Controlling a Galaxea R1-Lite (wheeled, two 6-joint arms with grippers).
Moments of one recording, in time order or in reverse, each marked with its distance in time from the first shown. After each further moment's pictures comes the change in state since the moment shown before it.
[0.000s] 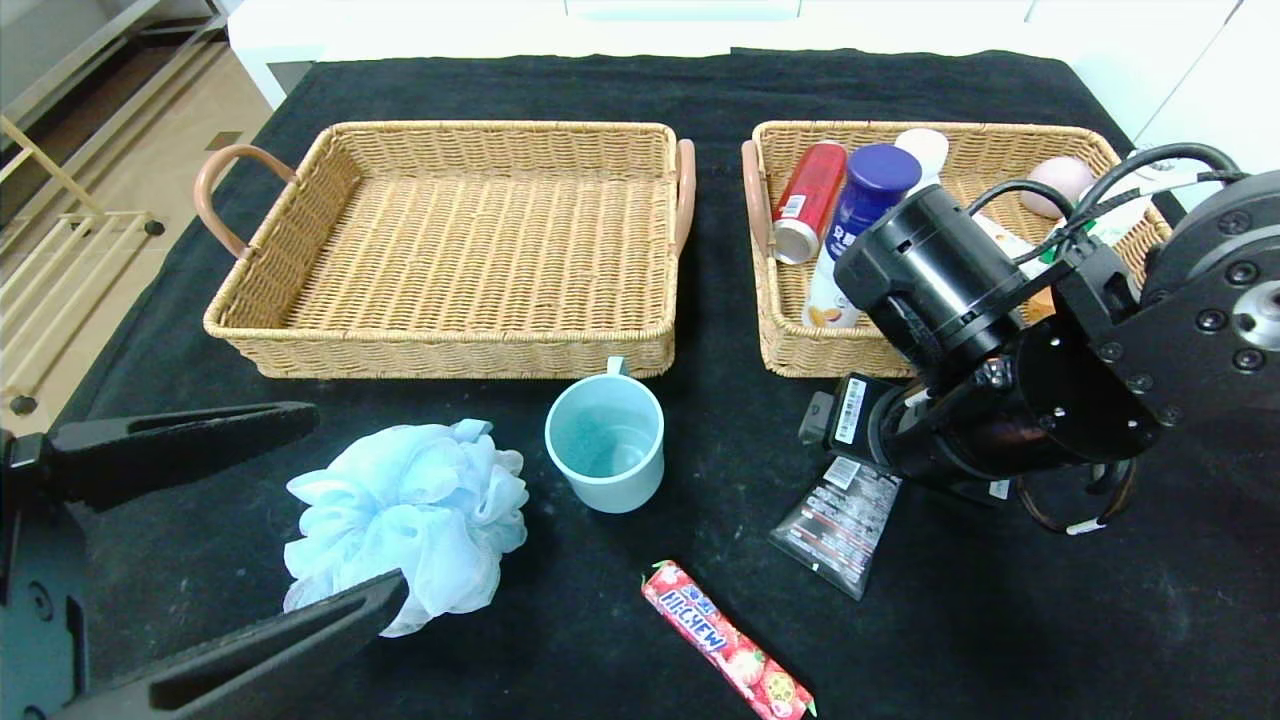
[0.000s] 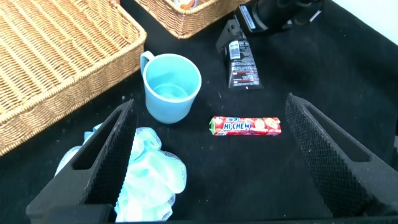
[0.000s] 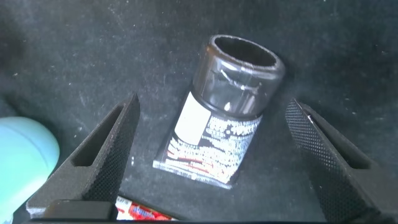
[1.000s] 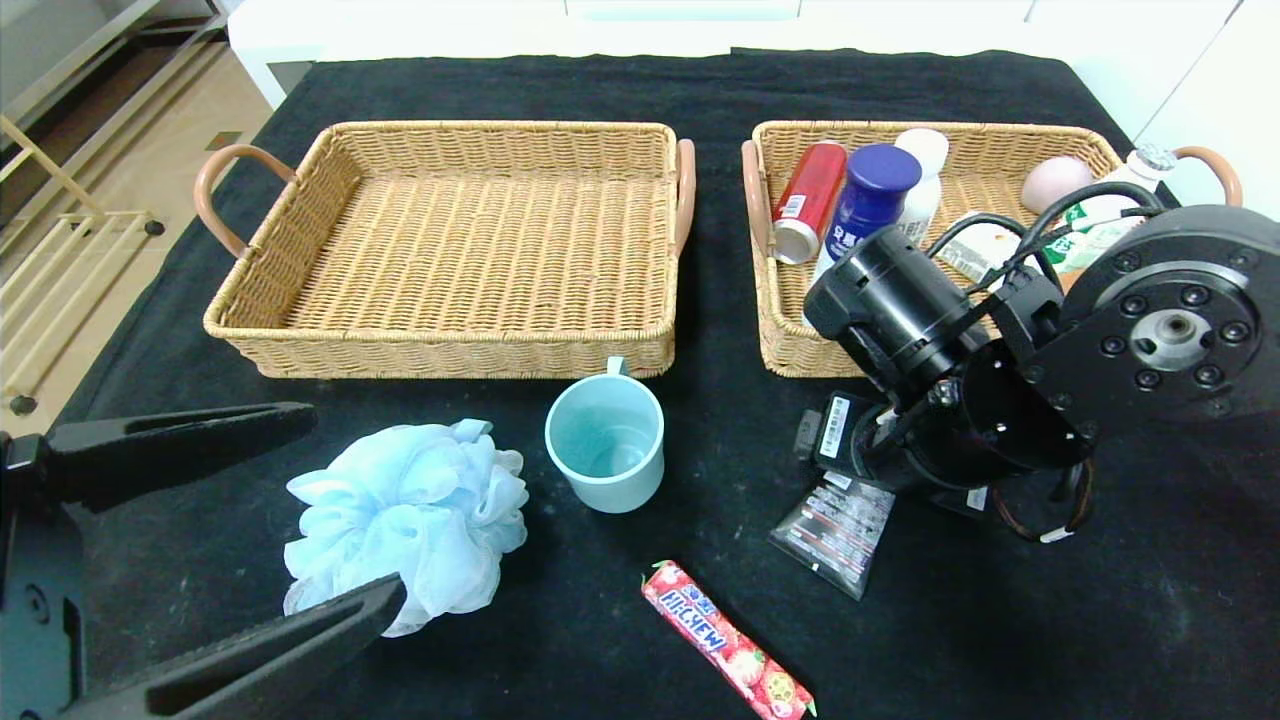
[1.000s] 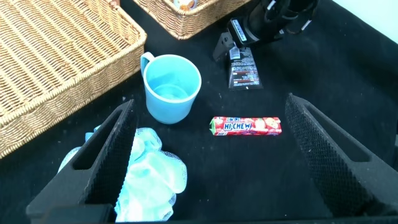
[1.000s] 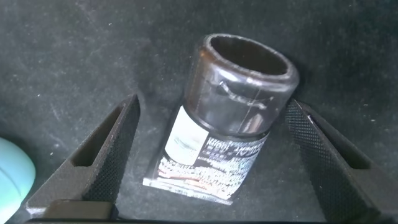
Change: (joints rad) left arm -0.001 -0.003 0.002 0.000 0.000 0.008; right arm -0.014 0.054 -0.002 0.001 0.001 0.022
